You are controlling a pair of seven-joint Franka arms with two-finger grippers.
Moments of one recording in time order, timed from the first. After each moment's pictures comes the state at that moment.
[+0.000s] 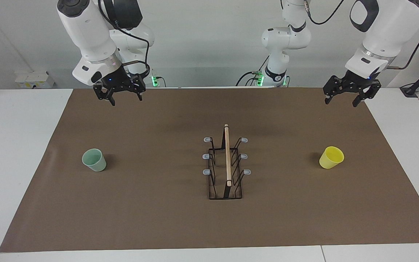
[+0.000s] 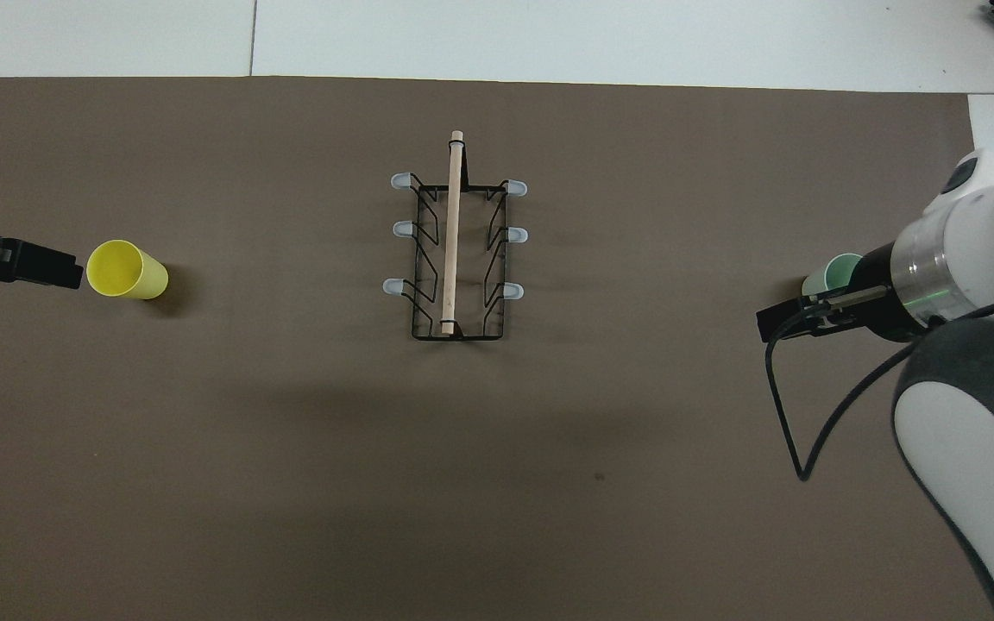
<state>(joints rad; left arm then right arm) -0.08 -0.02 0.04 -1.62 -0.01 1.64 0.17 0.04 -0.05 0.12 -1.72 0.07 1.62 -0.01</state>
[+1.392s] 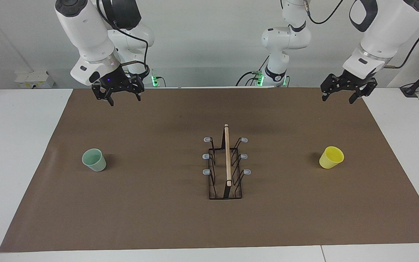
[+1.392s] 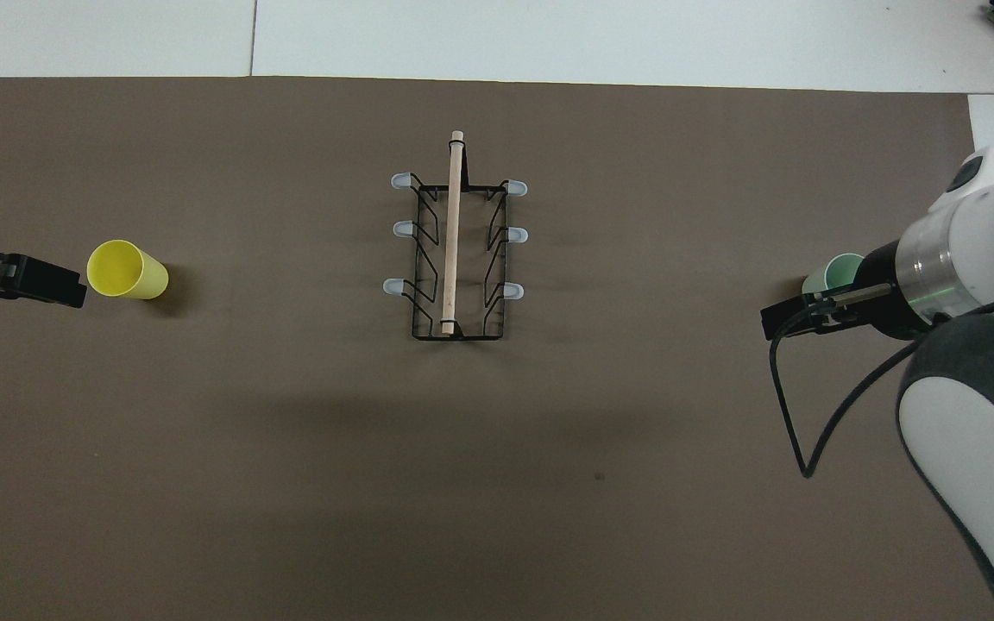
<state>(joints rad) -0.08 -0.02 0.04 -1.62 -0.01 1.58 0.15 0.03 -0.05 0.12 -1.72 0.07 1.62 -0.01</state>
